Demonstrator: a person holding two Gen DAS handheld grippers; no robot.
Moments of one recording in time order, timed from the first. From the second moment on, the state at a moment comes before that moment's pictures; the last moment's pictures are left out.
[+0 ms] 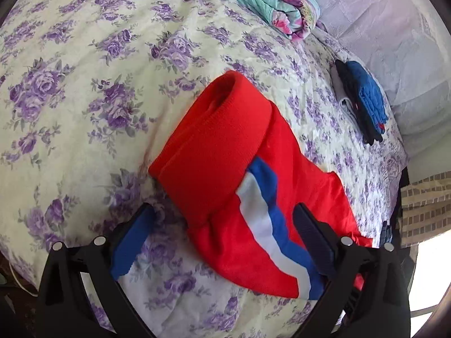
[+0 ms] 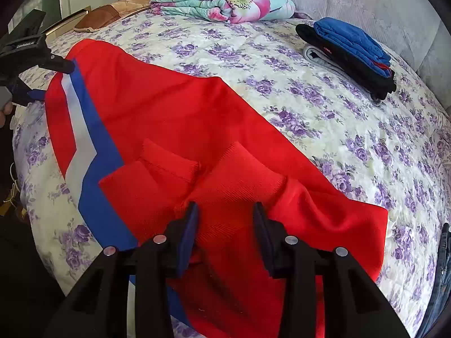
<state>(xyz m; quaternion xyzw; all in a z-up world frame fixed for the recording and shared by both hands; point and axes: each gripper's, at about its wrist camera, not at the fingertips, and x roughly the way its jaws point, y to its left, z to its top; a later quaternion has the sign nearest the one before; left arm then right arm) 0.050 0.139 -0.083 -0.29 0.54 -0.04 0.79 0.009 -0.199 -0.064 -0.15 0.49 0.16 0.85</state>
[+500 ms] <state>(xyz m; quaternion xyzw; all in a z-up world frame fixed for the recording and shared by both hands) 0.043 0.134 -0.045 -0.28 0.45 -0.08 0.84 0.012 -0.198 -0.066 -0.15 0.49 0.15 0.85</state>
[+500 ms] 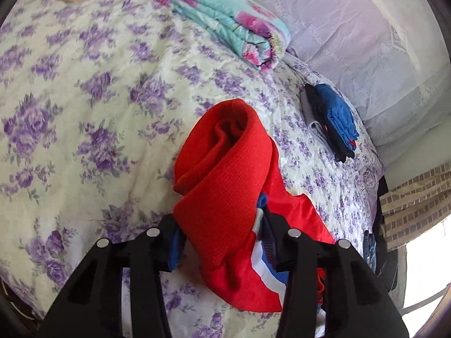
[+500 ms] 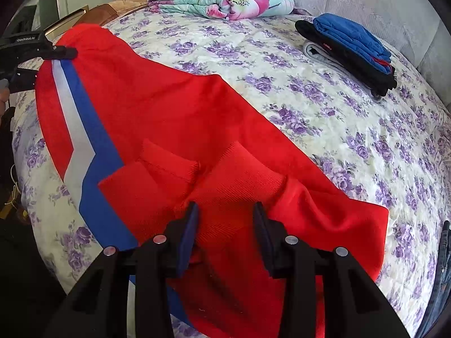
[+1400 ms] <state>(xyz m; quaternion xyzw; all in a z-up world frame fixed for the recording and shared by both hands) -0.009 -0.085 0.052 0.04 0.38 -0.22 0.90 -0.036 -0.278 -0.043 -0.05 0.46 0.13 0.88</state>
